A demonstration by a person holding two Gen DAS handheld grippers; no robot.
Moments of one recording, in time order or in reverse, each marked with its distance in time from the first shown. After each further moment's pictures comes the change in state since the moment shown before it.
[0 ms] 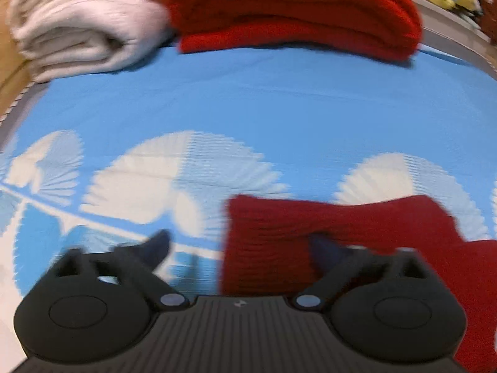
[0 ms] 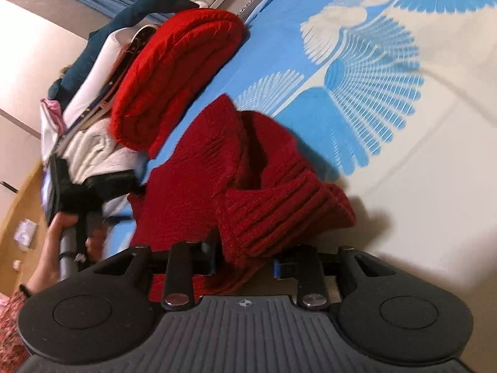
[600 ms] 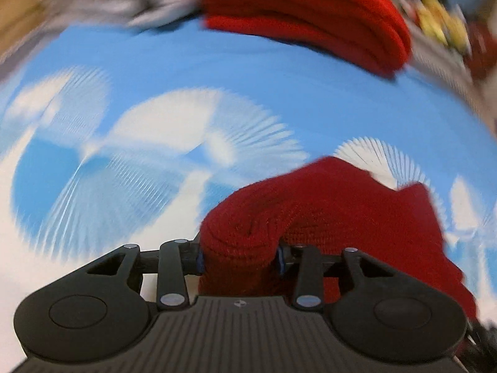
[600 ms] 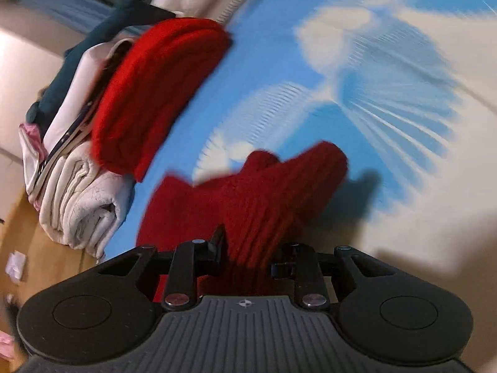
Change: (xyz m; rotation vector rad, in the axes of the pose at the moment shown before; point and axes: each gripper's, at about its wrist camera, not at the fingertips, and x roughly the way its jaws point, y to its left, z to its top) left arm -0.040 0.048 -0.039 -0.086 0.039 -0.164; right arm 0.030 0.010 0.014 0.114 -0.011 -0.030
